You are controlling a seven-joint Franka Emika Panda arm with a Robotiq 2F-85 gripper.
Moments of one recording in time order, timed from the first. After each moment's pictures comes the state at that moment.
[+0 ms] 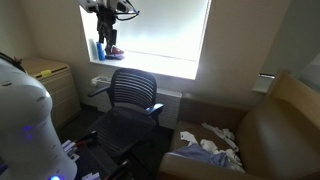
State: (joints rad) arm 0.13 -0.60 0.11 -2.43 0.35 1.81 0.31
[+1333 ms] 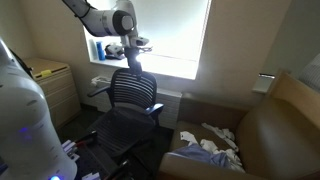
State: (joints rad) arm 0.03 -0.18 0.22 -2.47 -0.09 2.36 0.63
